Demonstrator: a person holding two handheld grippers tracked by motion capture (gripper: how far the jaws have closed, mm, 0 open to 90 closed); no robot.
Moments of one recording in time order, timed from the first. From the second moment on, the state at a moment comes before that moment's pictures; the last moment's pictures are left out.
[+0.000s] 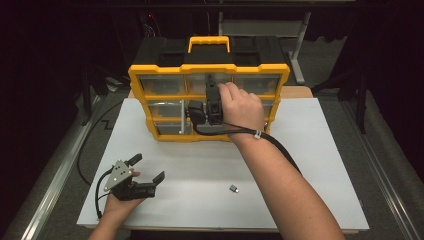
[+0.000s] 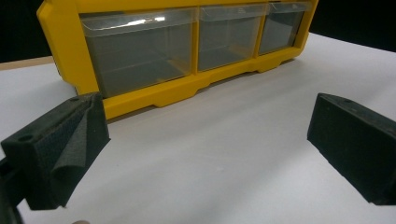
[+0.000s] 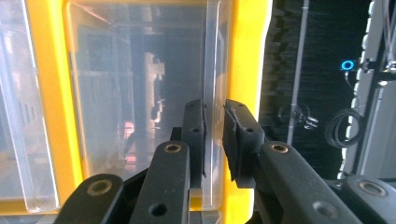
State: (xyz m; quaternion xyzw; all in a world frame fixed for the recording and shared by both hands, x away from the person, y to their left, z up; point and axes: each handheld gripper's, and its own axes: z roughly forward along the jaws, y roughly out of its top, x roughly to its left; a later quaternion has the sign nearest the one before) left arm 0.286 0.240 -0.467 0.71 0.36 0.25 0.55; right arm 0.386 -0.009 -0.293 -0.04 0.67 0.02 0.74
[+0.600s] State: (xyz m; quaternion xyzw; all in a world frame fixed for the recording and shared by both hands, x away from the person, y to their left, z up) left arm 0.286 0.241 -0.466 0.71 0.36 0.25 0.55; right arm 0.381 -0.004 -0.293 -0.04 0.67 0.01 0.74
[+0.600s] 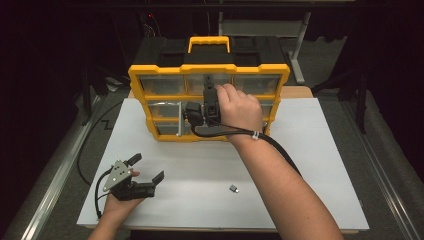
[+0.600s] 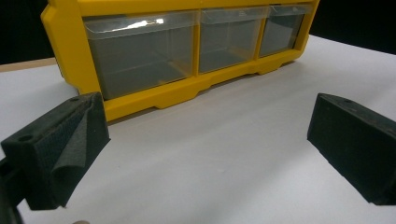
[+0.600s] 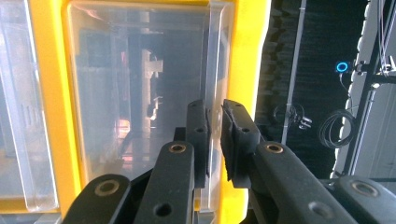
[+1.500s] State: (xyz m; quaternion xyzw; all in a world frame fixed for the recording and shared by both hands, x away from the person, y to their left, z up) left arm 0.286 0.239 -0.466 0.71 0.36 0.25 0.55; right arm 0.348 -0.008 -0.285 -0.06 0.69 0.03 0.72
